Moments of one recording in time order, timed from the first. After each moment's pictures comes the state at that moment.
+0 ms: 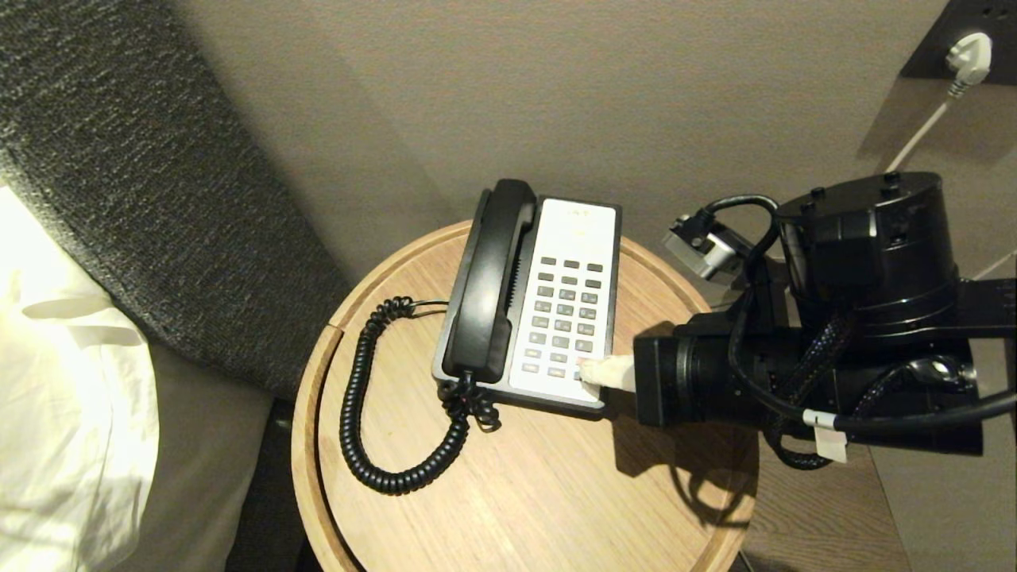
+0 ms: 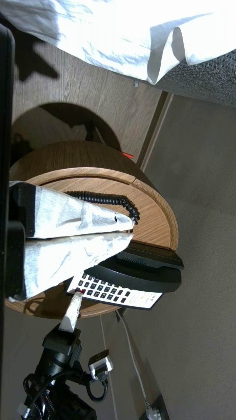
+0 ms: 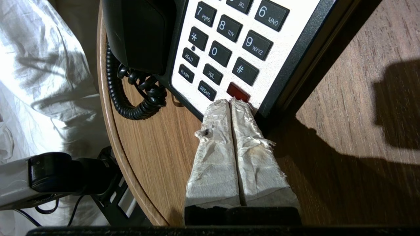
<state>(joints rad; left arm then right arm) -0.44 0.74 -0.95 0.24 0.15 -0.54 0.82 1.57 -0.99 -0.11 0.05 0.47</state>
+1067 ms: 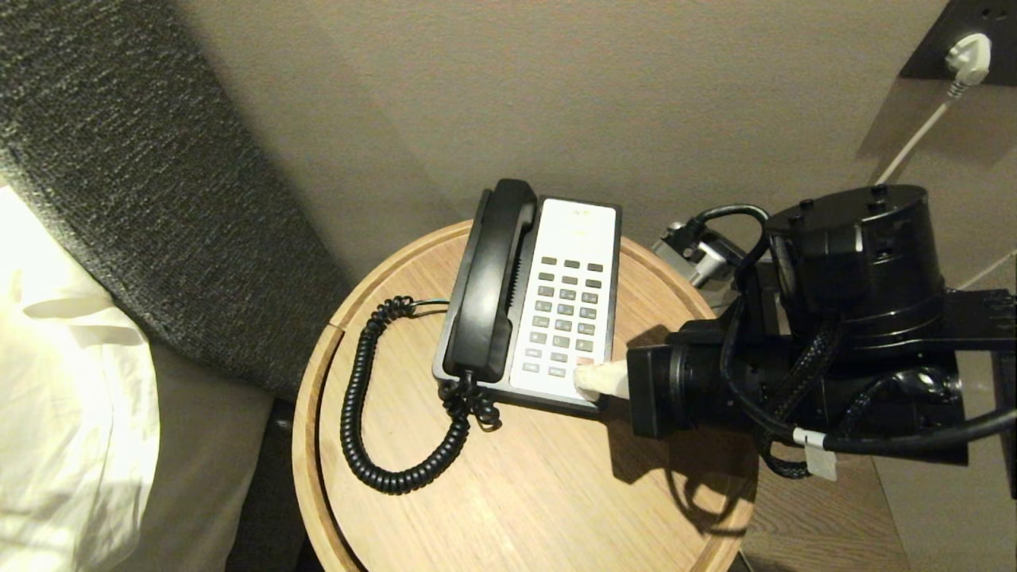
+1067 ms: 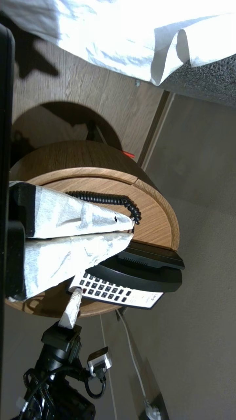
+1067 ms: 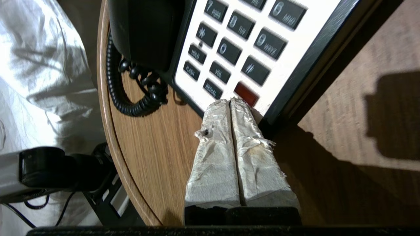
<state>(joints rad) -0.44 0.73 -0.94 0.24 0.15 -0.55 0.82 1.58 -0.97 -0.14 0.04 0.42</state>
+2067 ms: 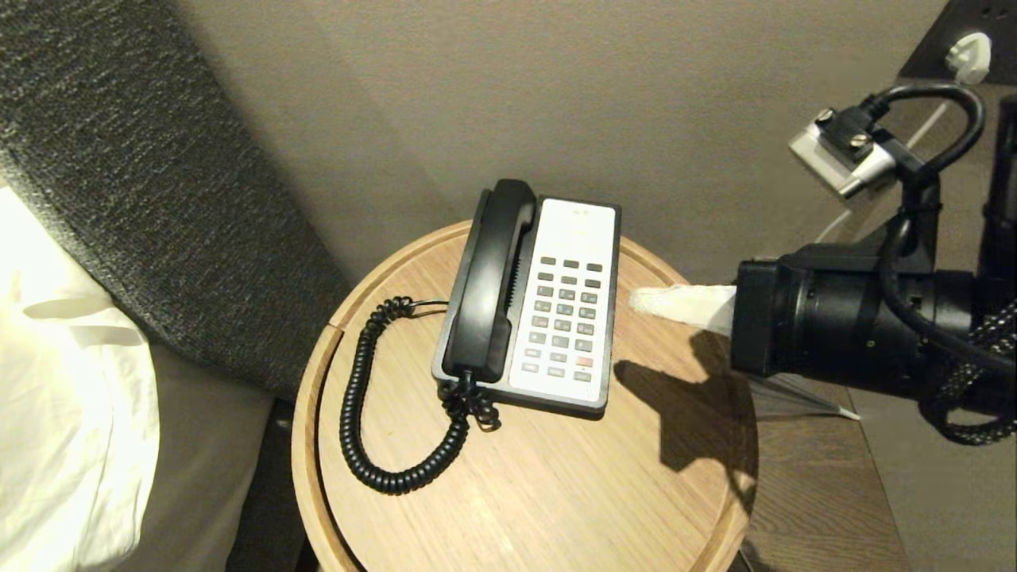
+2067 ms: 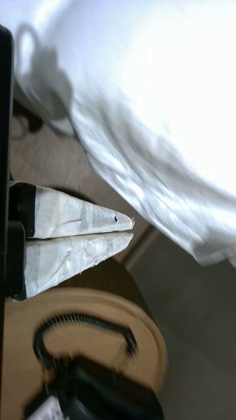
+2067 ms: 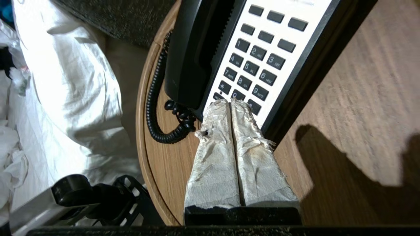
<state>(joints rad) -0.05 0.40 -0.70 0.45 0.24 -0.53 0.82 1.39 -0.99 -0.15 -0.01 0.44</state>
